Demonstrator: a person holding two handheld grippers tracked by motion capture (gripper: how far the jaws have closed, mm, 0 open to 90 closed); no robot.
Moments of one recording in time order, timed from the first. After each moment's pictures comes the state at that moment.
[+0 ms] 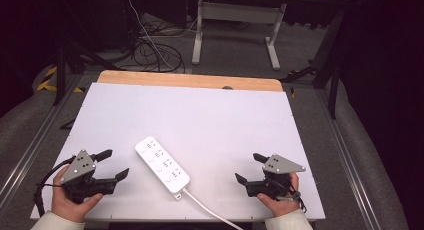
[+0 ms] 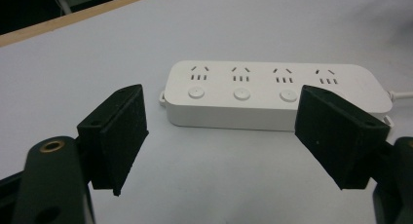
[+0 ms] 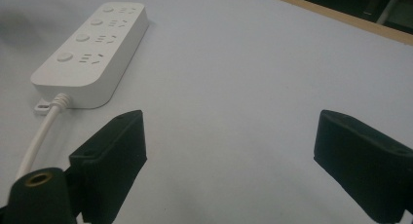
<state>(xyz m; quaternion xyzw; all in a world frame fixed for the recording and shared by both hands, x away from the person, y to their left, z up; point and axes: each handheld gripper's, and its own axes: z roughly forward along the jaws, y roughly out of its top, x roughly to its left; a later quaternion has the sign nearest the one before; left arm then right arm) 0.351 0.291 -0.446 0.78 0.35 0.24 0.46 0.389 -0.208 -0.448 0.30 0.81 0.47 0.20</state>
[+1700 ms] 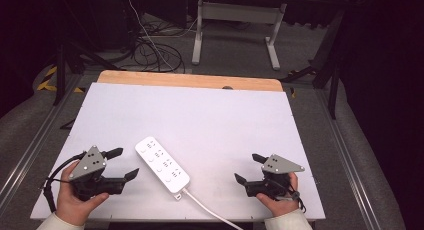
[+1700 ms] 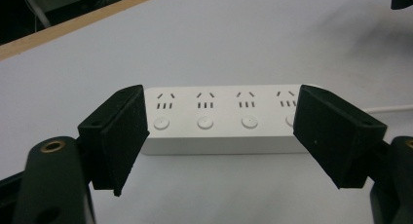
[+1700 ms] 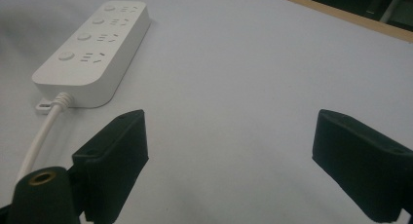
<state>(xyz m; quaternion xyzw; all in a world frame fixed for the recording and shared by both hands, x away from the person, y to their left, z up) 0.352 0.261 -0.419 0.80 0.32 0.22 0.46 0.390 -0.206 -0.449 0.30 0.81 0.47 0.20</state>
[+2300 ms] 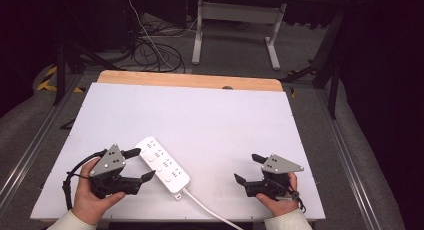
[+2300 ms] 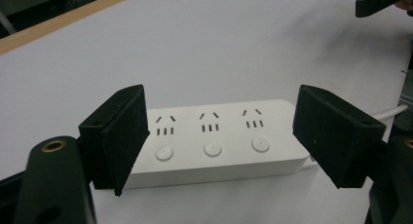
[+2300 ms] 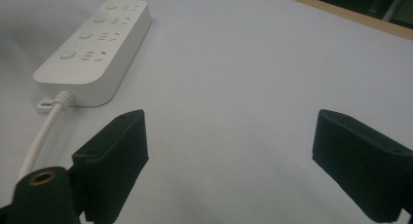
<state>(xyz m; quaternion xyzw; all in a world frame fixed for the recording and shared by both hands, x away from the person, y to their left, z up) 0.360 0.224 -0.417 0.82 0.29 0.19 0.46 0.390 -0.206 -0.450 0.29 0.81 0.47 0.20</state>
